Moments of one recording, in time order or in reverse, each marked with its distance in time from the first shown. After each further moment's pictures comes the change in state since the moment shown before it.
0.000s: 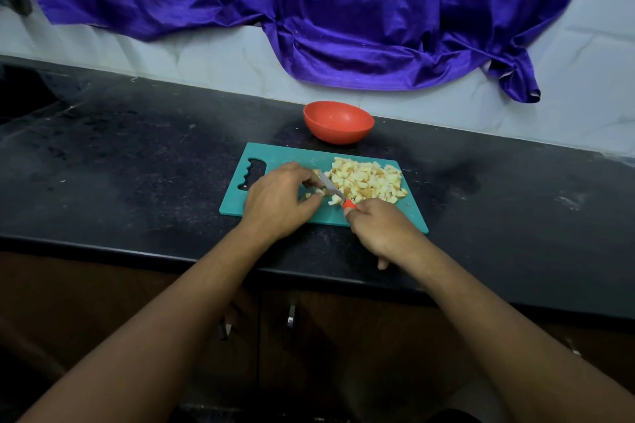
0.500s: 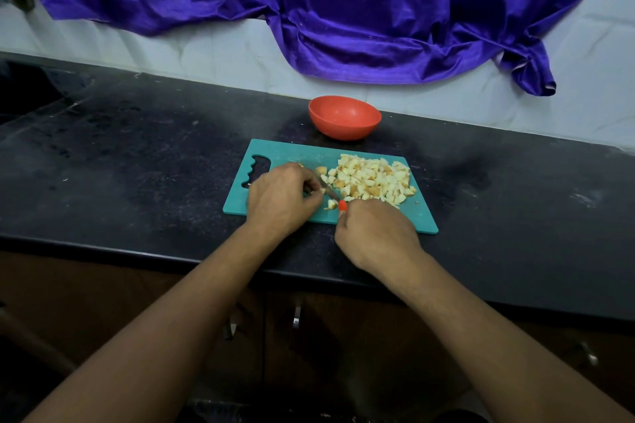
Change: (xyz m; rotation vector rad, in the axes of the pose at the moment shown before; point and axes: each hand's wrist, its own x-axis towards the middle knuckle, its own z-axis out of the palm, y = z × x) left_hand 0.004 0.001 0.004 0.131 0.039 -0.087; right_hand 0.001 -0.016 0.022 -0.388 0.185 -0.122
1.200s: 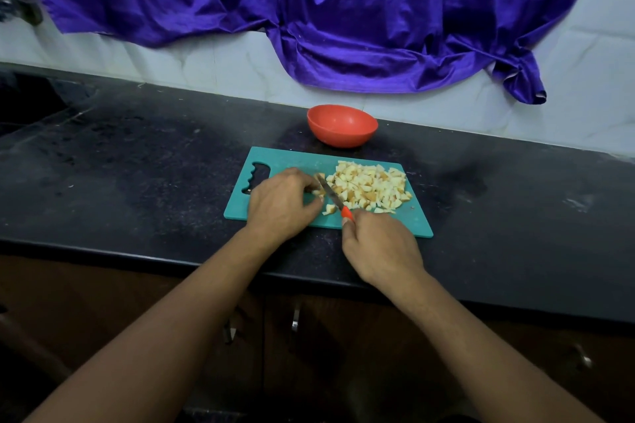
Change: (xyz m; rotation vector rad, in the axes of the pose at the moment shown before) left_hand 0.000 0.002 -0.003 0.016 -0.053 0.018; right_hand -0.009 0.016 0.018 0.060 0.169 -0.065
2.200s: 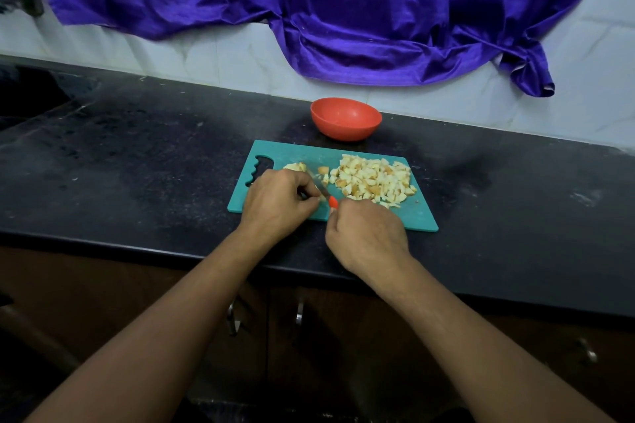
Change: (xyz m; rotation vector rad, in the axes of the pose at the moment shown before) left_hand -0.013 -0.009 -0.009 -0.238 -0.016 -0.039; right_hand 0.006 -0.029 -0.004 -0.094 -0.030 0.009
